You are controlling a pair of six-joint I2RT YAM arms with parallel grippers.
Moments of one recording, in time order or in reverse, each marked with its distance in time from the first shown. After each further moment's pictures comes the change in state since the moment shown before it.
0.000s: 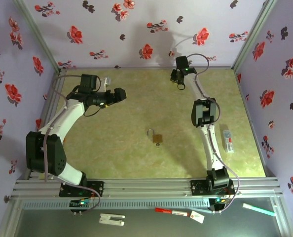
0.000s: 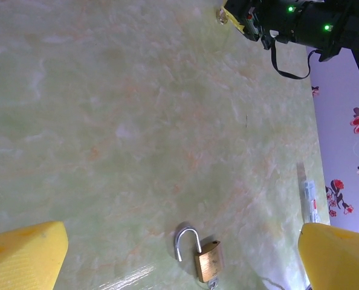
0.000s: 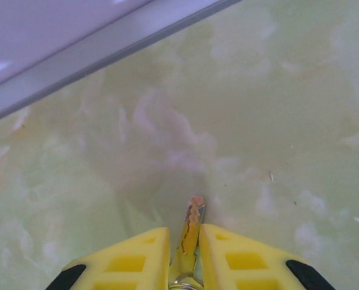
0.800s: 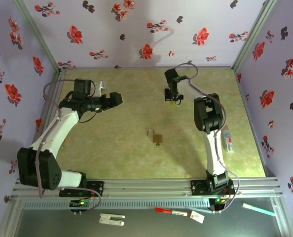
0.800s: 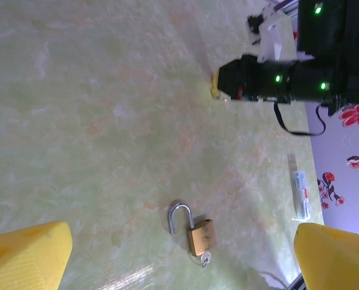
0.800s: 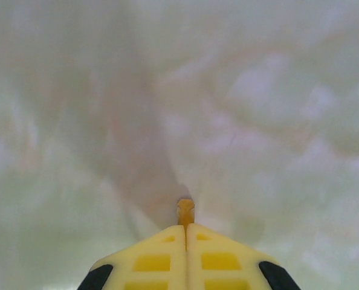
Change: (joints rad) left arm 0.016 -0.178 -0.096 -0.050 0.005 0.001; right arm 0.165 -0.529 -0.874 0.034 0.097 -0.242
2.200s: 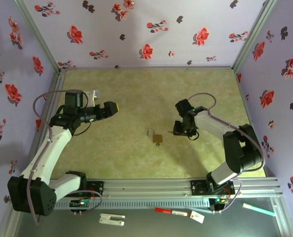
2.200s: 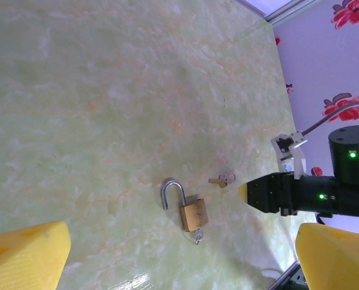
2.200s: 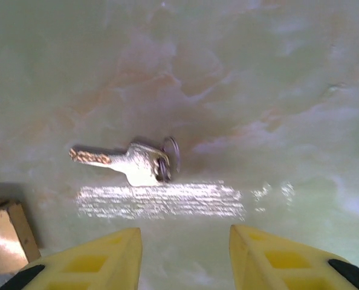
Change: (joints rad) left arm 0.018 -0.255 -0.171 -0.006 0.009 -0.021; right arm 0.066 -0.736 -0.900 0.053 -0.176 0.237
